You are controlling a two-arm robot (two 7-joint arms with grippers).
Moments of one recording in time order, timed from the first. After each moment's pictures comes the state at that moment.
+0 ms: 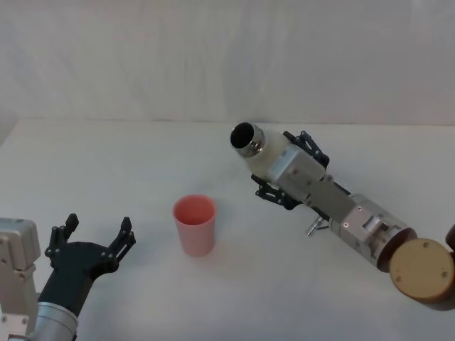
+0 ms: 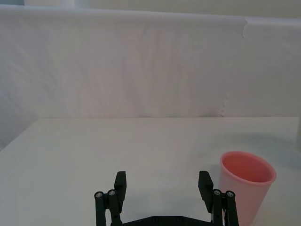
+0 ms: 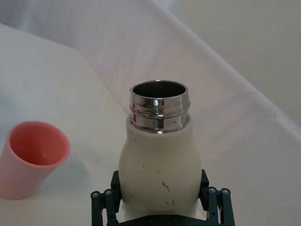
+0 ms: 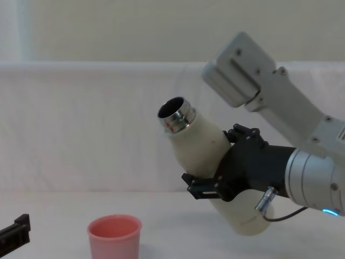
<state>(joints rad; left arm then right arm) 0.27 0.24 0.04 -1.85 -0.25 -0.02 -0.02 0.32 0.29 -0.54 -1.64 -0.31 0.14 0.21</state>
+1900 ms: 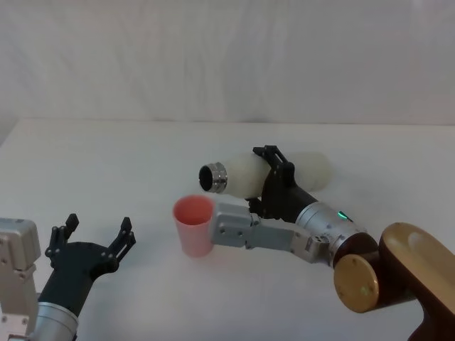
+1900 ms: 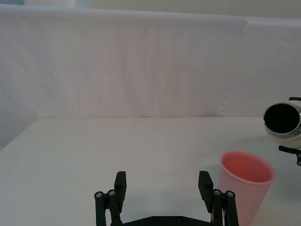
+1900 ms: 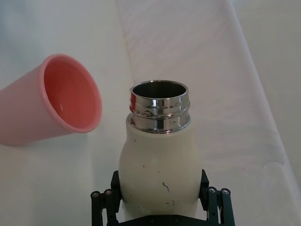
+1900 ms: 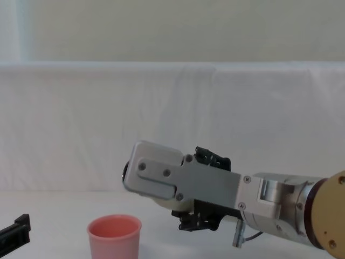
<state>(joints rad) 0.27 0.24 0.04 -1.85 -0.25 -0.02 -0.02 0.40 0.22 -0.66 -1.49 -0.81 0.16 0.21</state>
